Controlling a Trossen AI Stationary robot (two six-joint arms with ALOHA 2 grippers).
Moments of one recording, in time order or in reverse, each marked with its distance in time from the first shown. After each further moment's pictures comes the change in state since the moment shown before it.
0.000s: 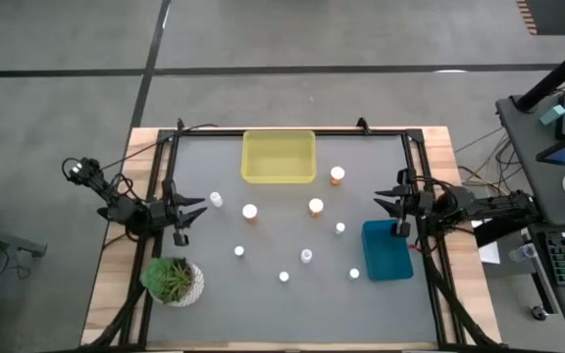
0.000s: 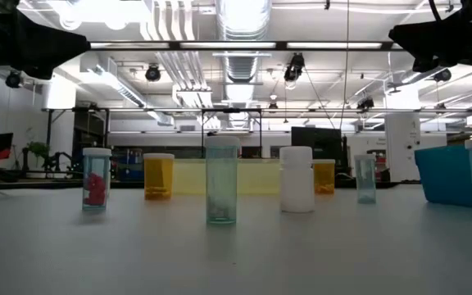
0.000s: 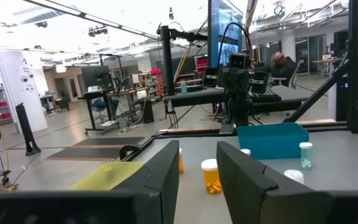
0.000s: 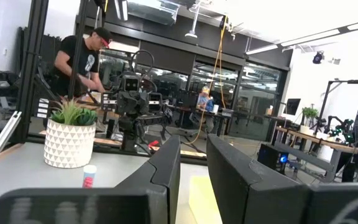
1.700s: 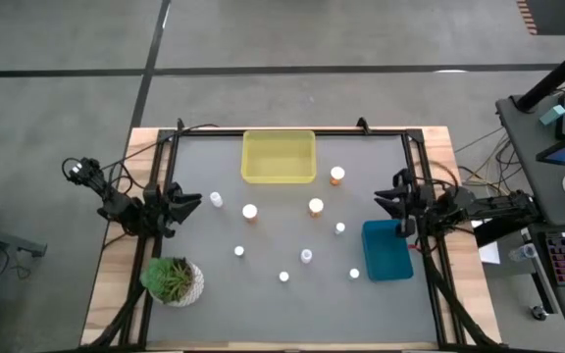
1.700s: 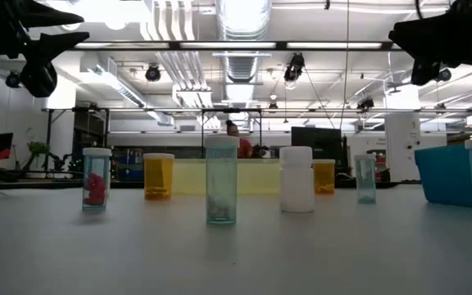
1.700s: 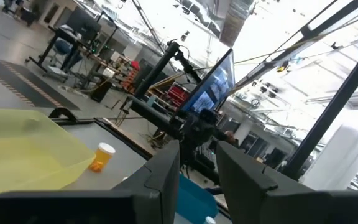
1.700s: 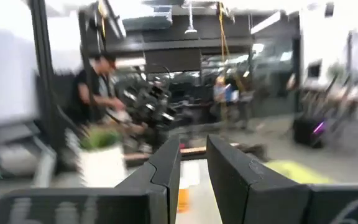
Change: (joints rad) left arm 0.000 0.000 0.000 0.158 0.001 -0.629; right arm -0.002 0.000 0.000 0.010 0.000 0.362
